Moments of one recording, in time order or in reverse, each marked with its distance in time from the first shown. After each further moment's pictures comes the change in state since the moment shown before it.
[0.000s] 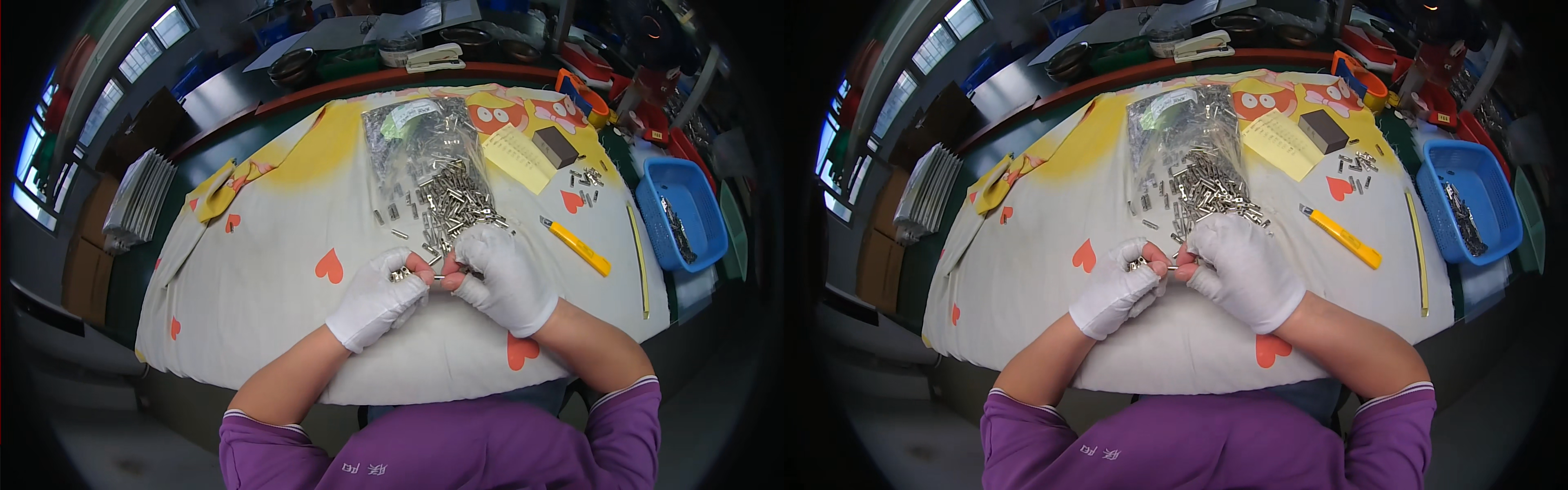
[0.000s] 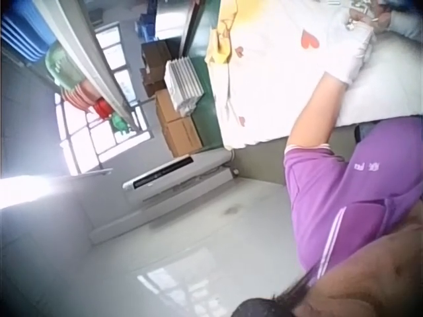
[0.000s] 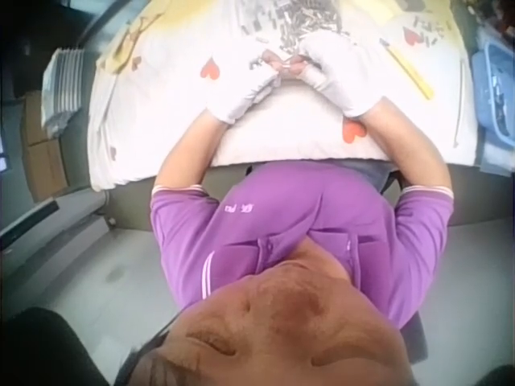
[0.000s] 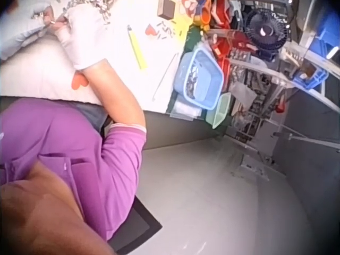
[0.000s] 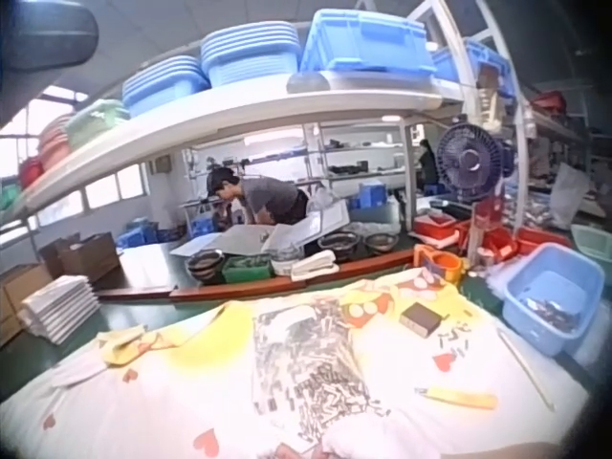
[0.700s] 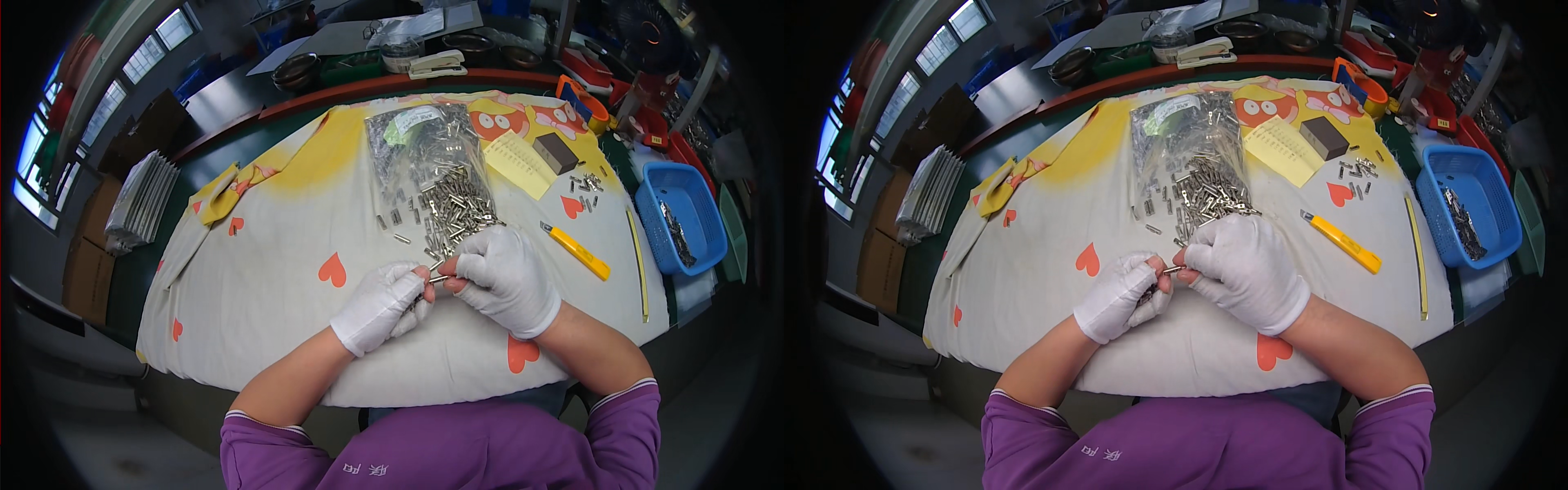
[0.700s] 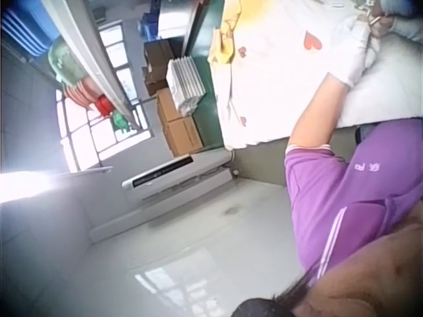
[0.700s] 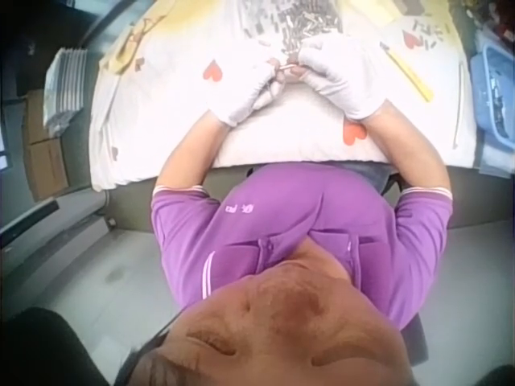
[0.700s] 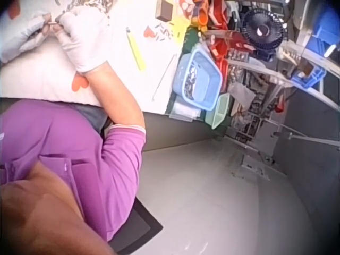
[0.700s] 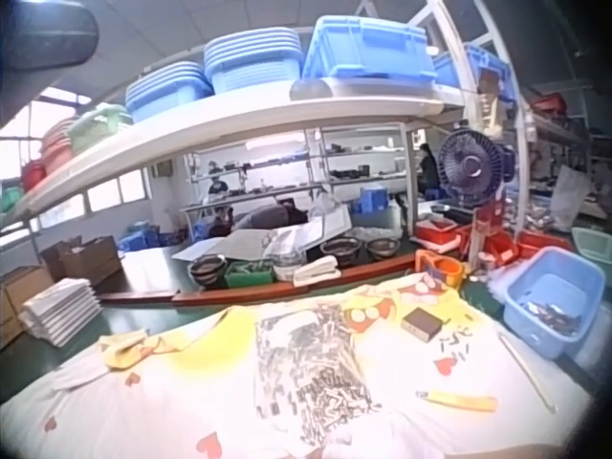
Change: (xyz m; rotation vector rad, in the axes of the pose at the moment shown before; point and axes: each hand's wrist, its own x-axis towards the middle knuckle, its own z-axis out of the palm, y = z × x) left_hand 0.003 -0.006 -0.003 -0.106 -0.095 -0.047; right_hand 0.009 -0.001 -0.008 -0.060 0.079 -0.189
